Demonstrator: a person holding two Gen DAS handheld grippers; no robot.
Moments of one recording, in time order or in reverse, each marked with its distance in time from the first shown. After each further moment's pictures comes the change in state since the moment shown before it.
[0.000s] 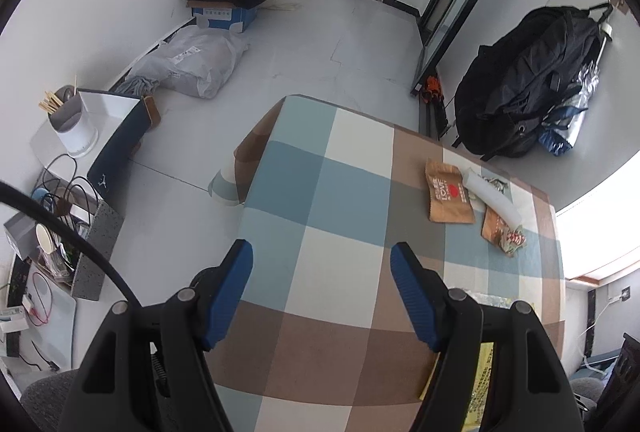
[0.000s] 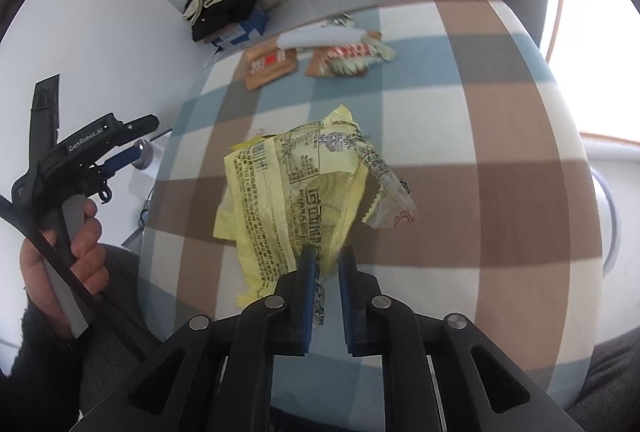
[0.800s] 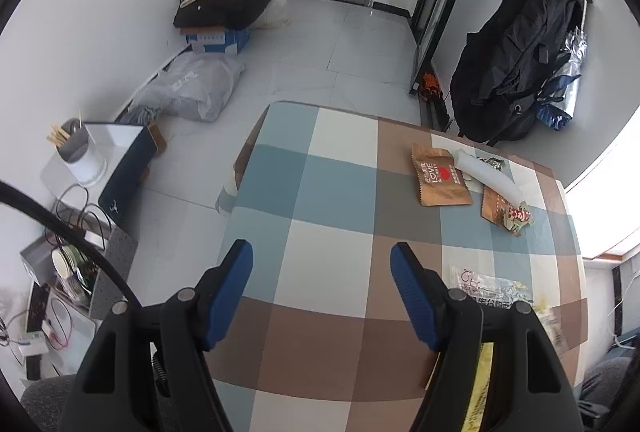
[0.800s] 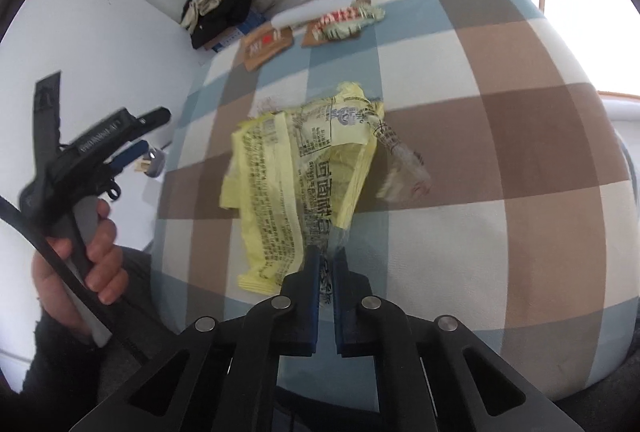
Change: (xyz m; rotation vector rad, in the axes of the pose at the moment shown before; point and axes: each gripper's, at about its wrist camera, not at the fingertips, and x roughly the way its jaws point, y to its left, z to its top) left arm -0.007 -0.023 -0.015 0.110 -0.062 0.060; right arm -0.001 -0.002 -0.030 0.079 -0.027 0.082
